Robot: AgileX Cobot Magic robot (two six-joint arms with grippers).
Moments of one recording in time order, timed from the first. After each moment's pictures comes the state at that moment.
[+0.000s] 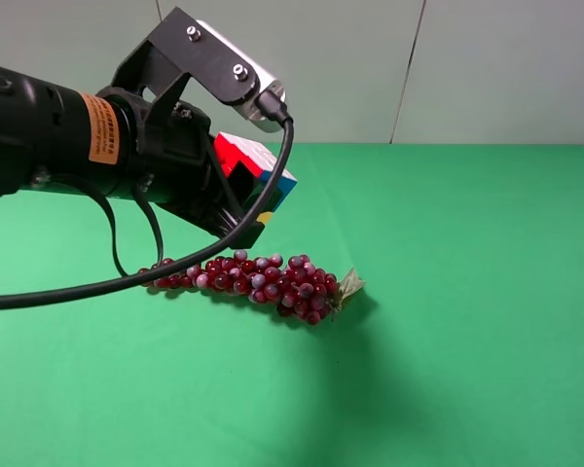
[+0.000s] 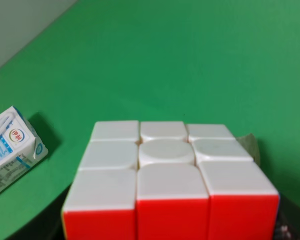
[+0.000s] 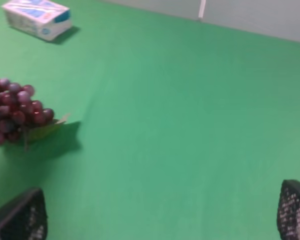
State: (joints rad) left arm -0.86 1.33 -0.76 0.38 0.03 -0.22; right arm 0.28 0.00 -0.49 0.02 1.02 -0.06
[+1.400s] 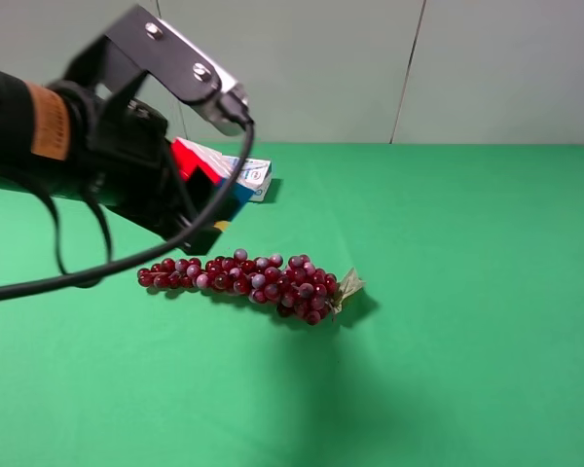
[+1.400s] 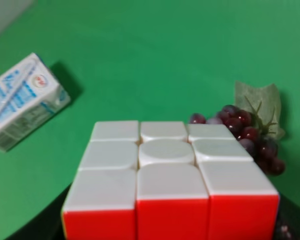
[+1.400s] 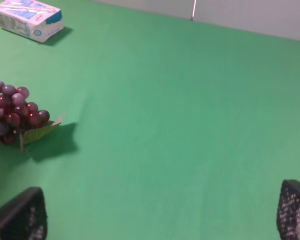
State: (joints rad) left arm -0.85 1.21 -0.76 0.37 0.27 -0.21; right arm 0.26 -0.01 -0.49 0.02 1.02 -0.06
